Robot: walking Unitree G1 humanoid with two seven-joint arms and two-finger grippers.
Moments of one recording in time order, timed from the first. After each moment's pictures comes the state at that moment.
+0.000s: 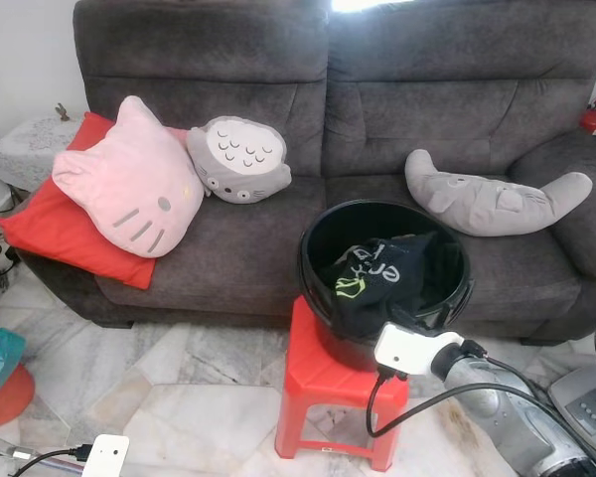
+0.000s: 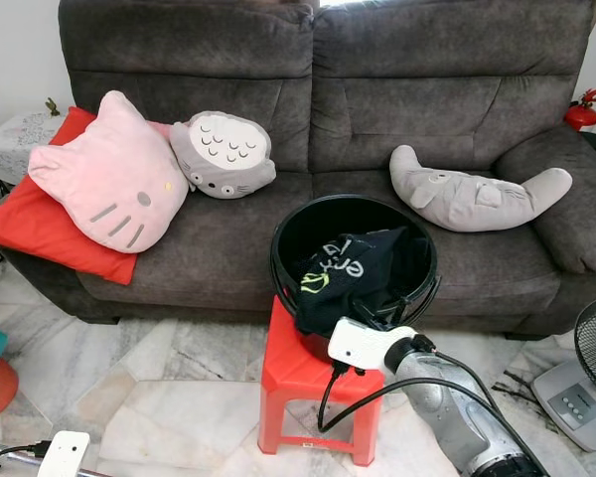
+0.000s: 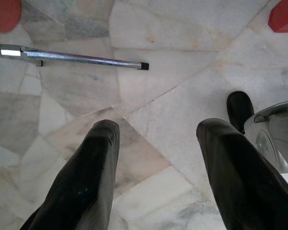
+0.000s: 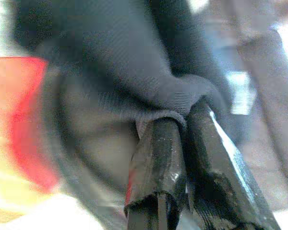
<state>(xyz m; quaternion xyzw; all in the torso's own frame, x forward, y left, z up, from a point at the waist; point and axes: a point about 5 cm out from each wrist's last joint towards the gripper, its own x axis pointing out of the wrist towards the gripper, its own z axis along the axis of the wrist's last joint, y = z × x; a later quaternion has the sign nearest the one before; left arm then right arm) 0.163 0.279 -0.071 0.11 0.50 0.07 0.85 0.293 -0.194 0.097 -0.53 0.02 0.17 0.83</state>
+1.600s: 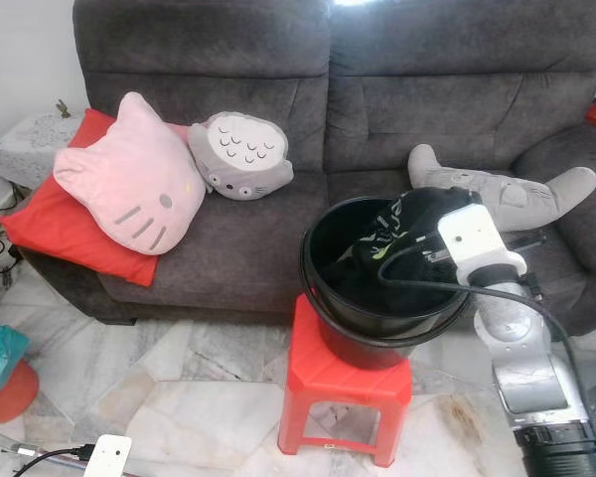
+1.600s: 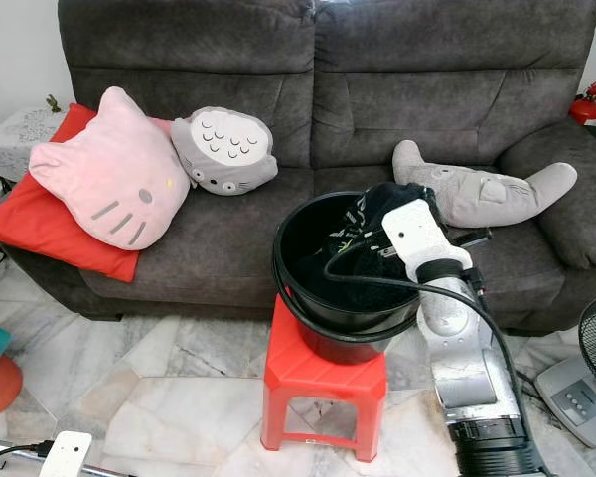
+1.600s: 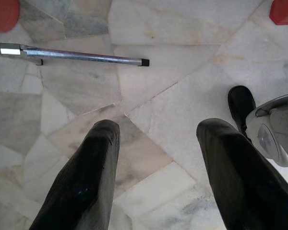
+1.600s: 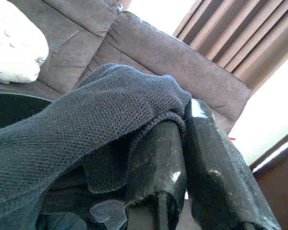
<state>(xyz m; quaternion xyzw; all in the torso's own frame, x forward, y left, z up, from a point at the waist) 0.163 0.277 -0.072 0.12 0.51 0.06 0.85 0.314 -0.200 0.172 -0.32 -0.05 -0.06 0.94</state>
